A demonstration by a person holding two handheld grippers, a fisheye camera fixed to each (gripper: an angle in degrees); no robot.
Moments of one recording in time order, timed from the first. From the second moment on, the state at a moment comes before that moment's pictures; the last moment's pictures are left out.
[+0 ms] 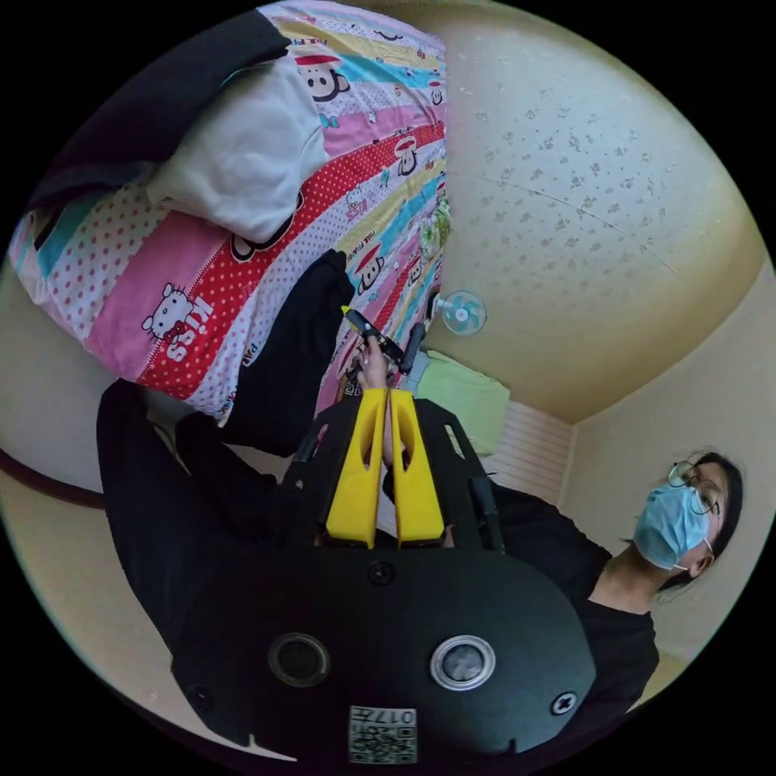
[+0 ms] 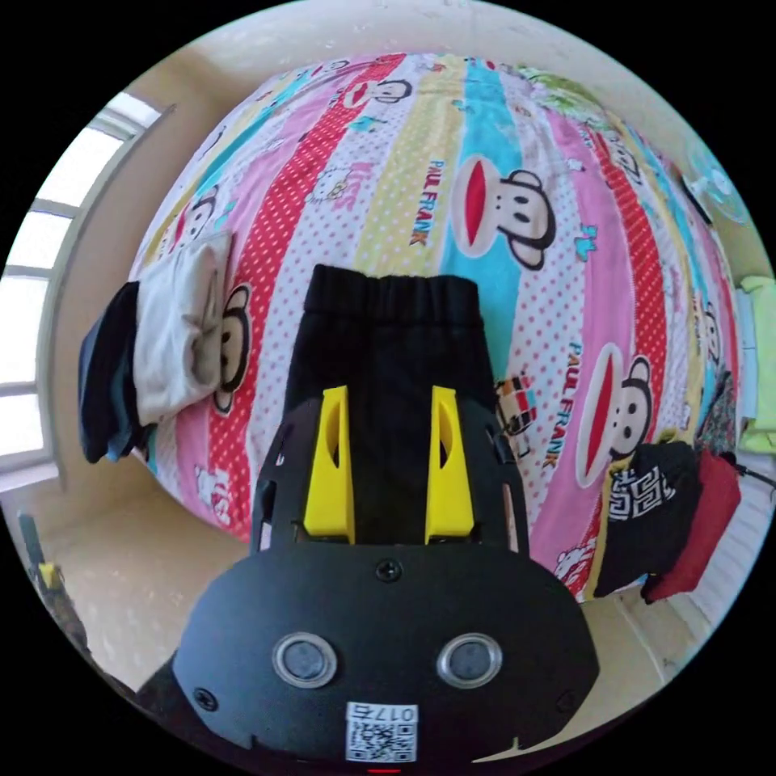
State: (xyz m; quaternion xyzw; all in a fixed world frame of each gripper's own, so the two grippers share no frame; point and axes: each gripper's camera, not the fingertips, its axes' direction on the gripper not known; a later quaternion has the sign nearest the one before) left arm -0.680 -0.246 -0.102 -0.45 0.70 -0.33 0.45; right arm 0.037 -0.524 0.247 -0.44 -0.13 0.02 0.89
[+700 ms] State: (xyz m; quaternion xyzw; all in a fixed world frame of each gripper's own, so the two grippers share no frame) left arm -0.468 -0.308 -0.095 -0.46 0.66 -0.04 0.59; right arm -0.026 -0.425 0.128 -0.38 -0.53 0.07 0.75
